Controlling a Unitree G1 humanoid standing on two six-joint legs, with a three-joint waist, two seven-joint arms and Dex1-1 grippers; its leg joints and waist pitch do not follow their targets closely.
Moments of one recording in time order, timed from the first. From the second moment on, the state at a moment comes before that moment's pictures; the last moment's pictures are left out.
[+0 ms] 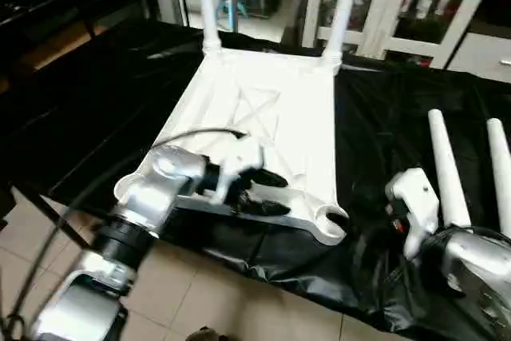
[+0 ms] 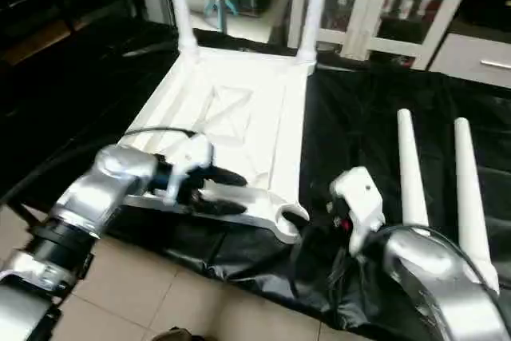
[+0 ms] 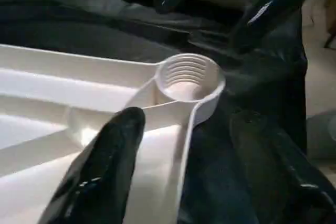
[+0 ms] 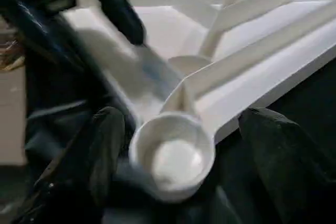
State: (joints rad) left arm -0.62 0.32 -0.36 0.41 -0.09 0.18 -1.26; right arm 0.09 -0.60 -0.01 -0.40 0.37 0.53 0.70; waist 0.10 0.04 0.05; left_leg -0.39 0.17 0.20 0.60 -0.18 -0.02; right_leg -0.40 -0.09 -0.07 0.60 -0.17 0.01
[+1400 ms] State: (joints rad) left arm -0.66 0.27 -0.42 0.66 0.10 0.17 -0.93; right arm 0.04 -0.59 0.01 -0.36 0.34 0.56 0.64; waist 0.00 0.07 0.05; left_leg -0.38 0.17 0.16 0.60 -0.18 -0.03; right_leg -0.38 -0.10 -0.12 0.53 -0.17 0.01
